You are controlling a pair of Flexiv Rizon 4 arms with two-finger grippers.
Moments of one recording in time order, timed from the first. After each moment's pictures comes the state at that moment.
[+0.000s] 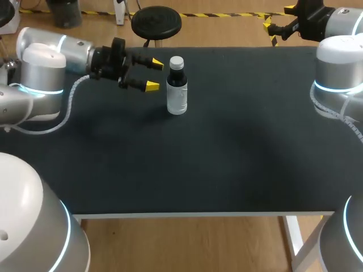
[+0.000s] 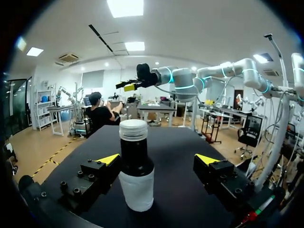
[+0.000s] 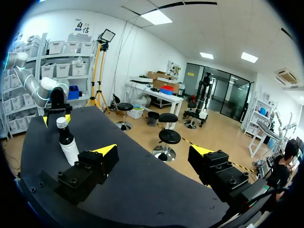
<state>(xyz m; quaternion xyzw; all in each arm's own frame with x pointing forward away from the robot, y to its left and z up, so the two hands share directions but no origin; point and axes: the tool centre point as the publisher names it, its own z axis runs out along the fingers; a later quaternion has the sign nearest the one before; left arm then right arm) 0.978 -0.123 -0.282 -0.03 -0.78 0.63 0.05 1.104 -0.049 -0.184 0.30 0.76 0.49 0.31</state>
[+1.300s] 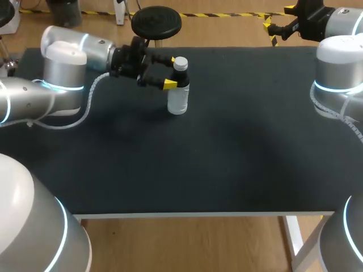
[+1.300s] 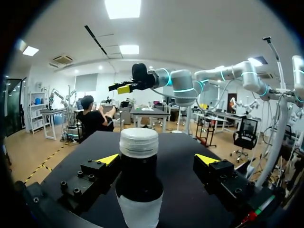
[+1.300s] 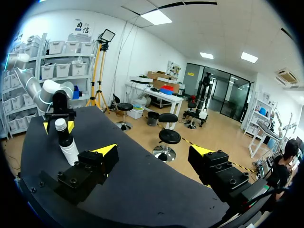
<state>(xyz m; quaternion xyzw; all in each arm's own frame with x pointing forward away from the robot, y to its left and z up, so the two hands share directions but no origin) 0.985 -0.175 -0.283 -0.05 -0.76 0.64 0.08 1.104 -0.049 -0.184 0.30 0.76 0.49 0.31</state>
